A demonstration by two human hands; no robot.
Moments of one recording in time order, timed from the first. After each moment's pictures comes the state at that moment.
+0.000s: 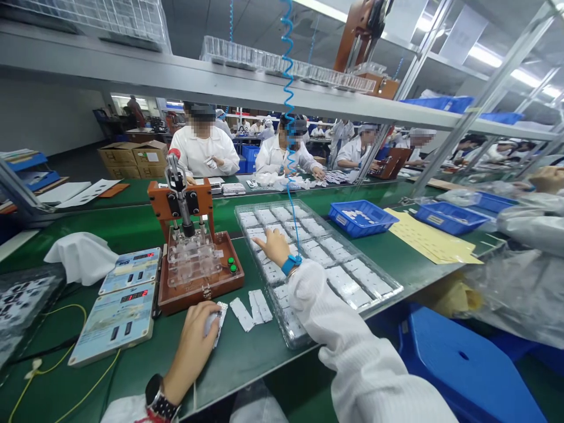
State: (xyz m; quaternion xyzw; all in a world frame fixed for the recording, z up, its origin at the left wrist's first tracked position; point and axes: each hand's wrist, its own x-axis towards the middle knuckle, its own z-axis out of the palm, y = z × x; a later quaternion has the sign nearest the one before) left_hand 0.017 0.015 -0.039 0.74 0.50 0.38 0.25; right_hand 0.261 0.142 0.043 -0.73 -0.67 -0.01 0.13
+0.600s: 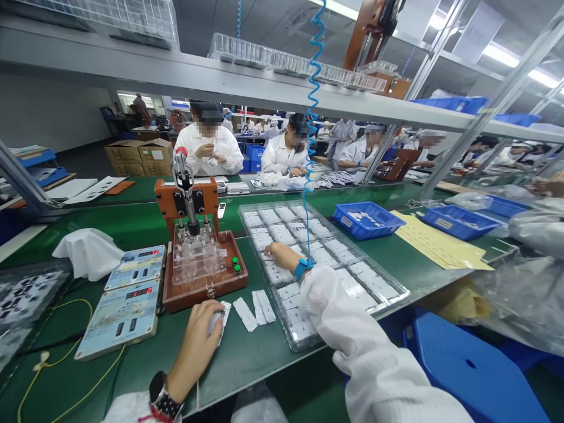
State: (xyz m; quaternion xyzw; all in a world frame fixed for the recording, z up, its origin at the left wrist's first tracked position) left_hand 0.018 0.014 -0.040 0.74 0.50 0.38 0.25; right_hand 0.286 0.140 0.028 -0.59 -0.81 0.06 0.02
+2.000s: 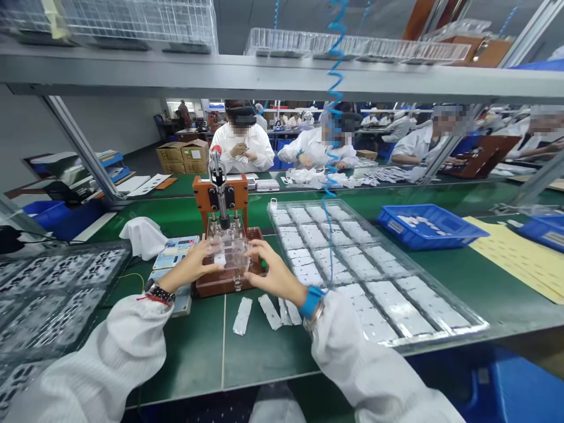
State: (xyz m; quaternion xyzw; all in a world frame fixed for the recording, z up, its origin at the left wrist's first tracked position) left_hand -0.070 0.121 0.041 0.86 0.44 0.22 0.15; right_hand 0.183 0.076 0.054 -0.37 -0.81 0.26 0.37
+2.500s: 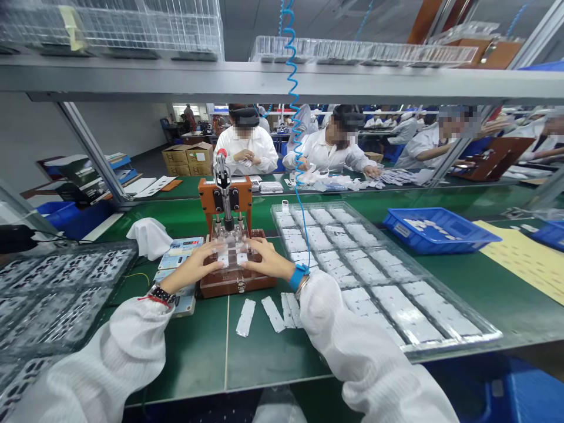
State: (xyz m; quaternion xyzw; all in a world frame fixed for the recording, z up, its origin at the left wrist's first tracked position) left_hand -0.071 0.112 0.046 0.83 0.44 0.27 0.21; right_hand 0.176 0.134 0.039 -0.39 -0.86 0.23 0.23
